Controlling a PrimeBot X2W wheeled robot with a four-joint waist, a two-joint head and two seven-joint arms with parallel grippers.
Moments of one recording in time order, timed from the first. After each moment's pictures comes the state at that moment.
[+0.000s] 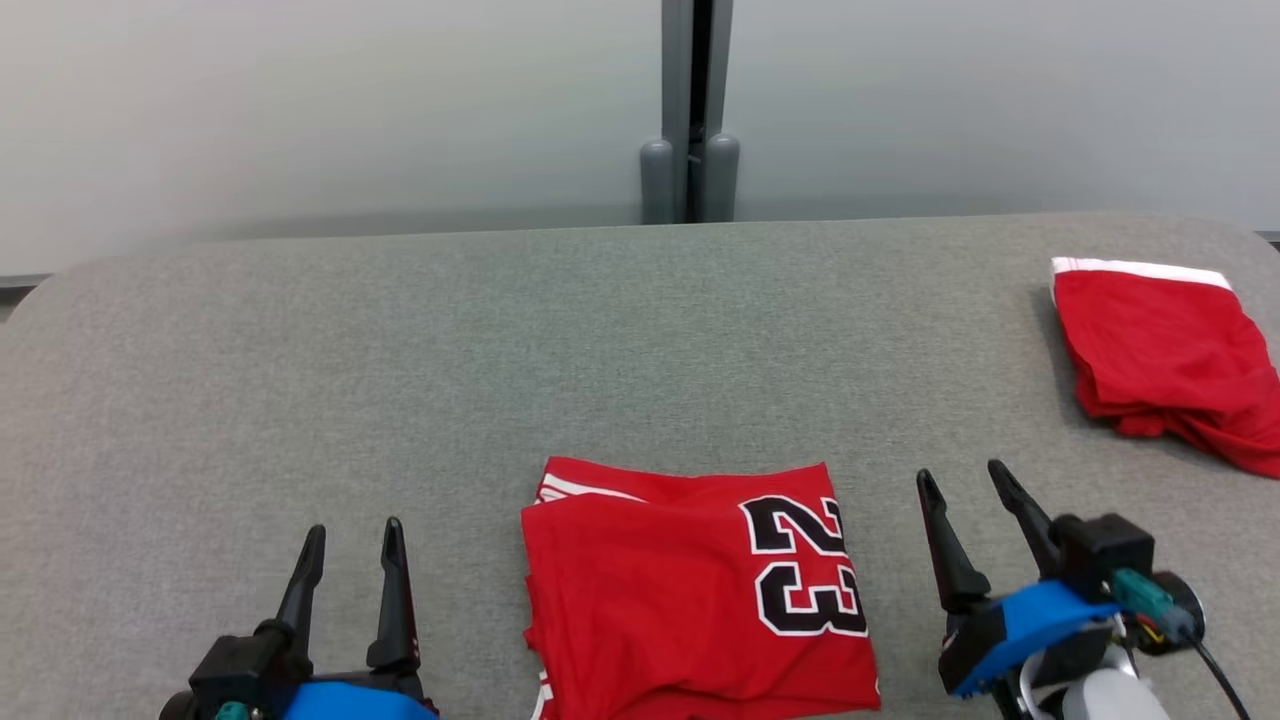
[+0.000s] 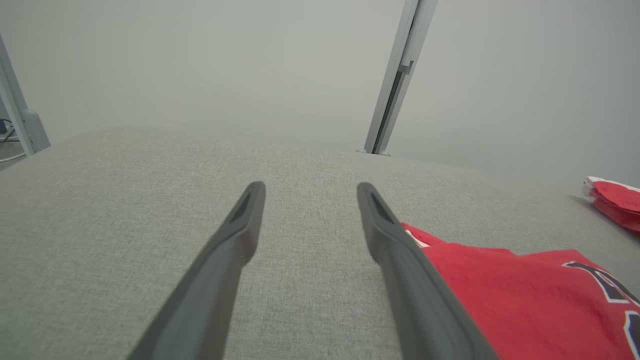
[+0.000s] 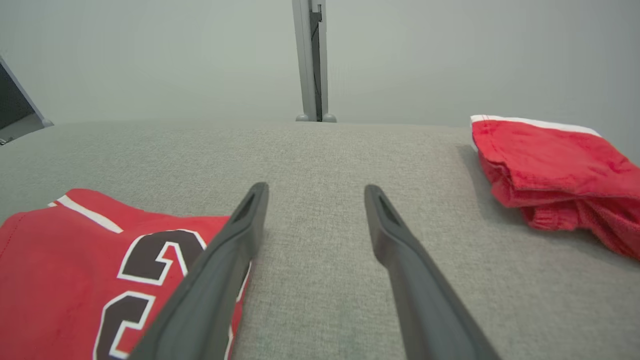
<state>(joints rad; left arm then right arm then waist) 0.04 0.13 -0.17 0.20 -0.33 0.00 -0.26 -0.13 -0.05 0.02 0.33 0.10 0.13 -0.15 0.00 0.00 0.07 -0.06</state>
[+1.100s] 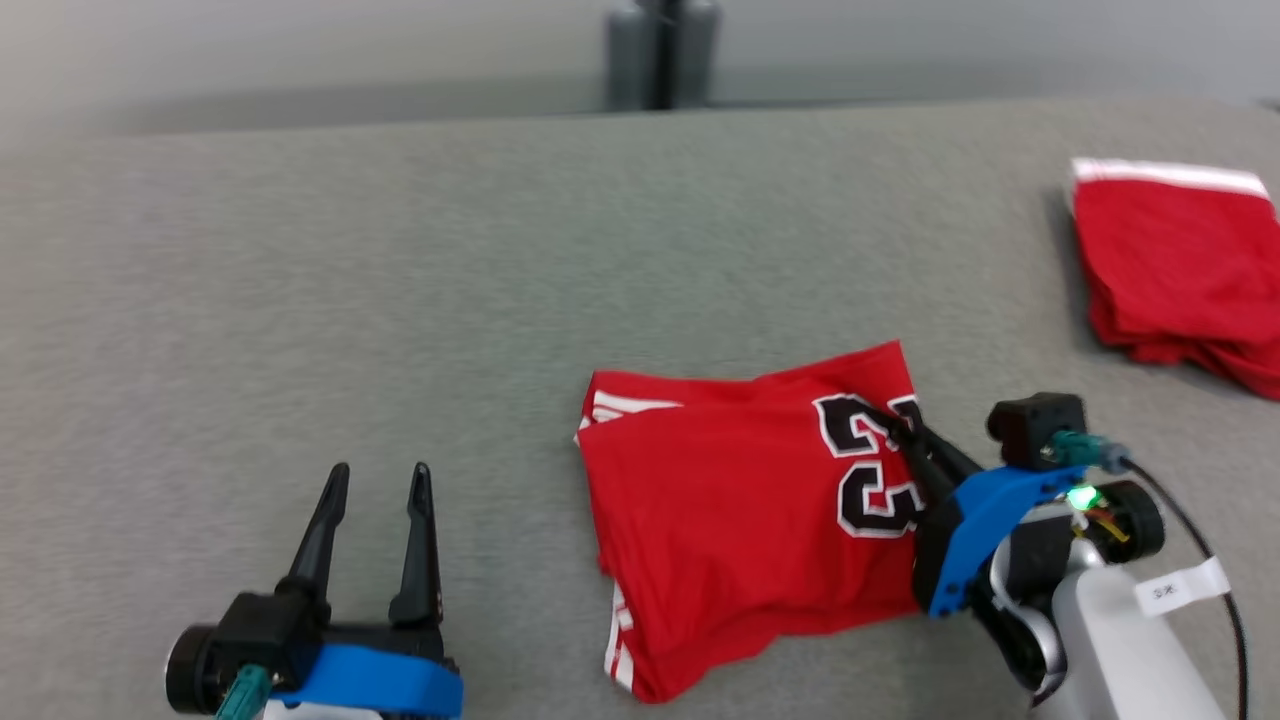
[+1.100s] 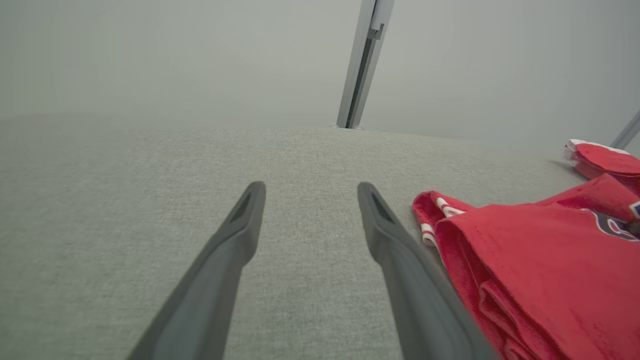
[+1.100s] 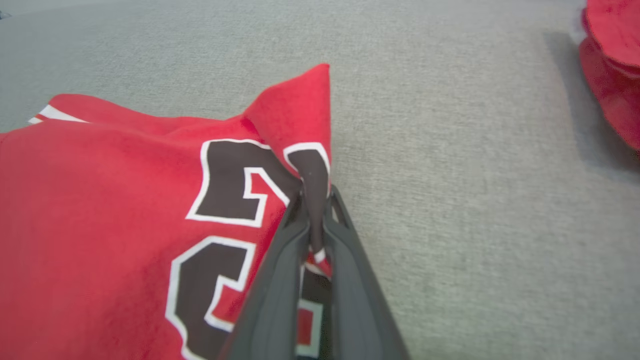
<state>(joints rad) -0.01 0.11 -0.17 0.15 -0.25 -0.04 -0.26 -0.30 -0.06 0.08 0.33 0.16 0.13 0.26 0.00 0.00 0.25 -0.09</state>
